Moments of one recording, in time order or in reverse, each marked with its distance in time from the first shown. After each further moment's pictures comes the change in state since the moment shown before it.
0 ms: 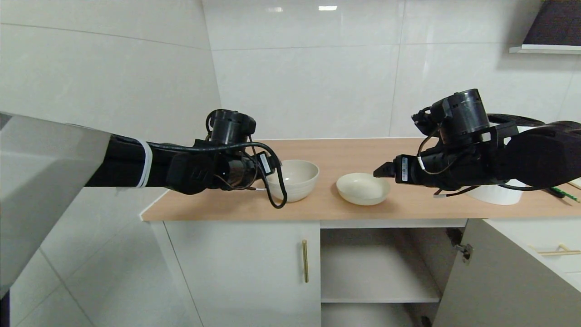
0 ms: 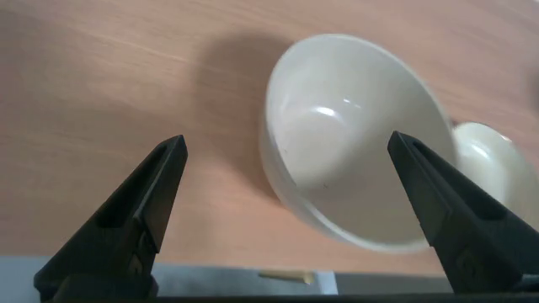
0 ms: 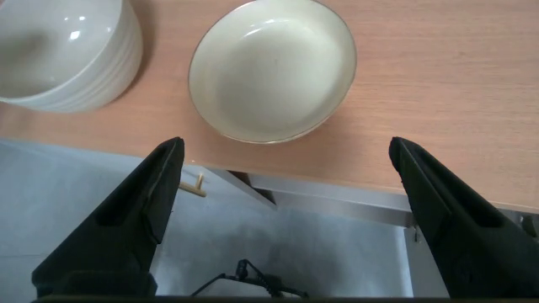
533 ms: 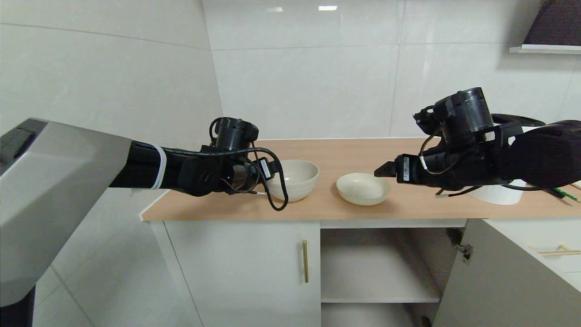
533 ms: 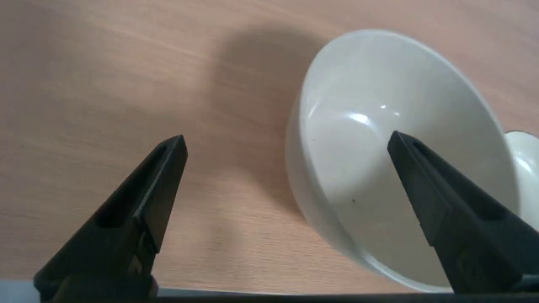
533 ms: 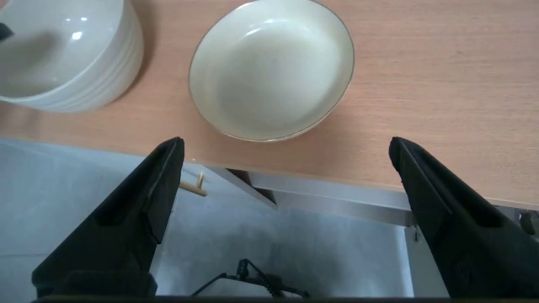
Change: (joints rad) left arm 0.009 0.050 -0.018 0.003 0.003 0.000; right arm 0.002 -0.015 0.010 0.000 0.000 0.001
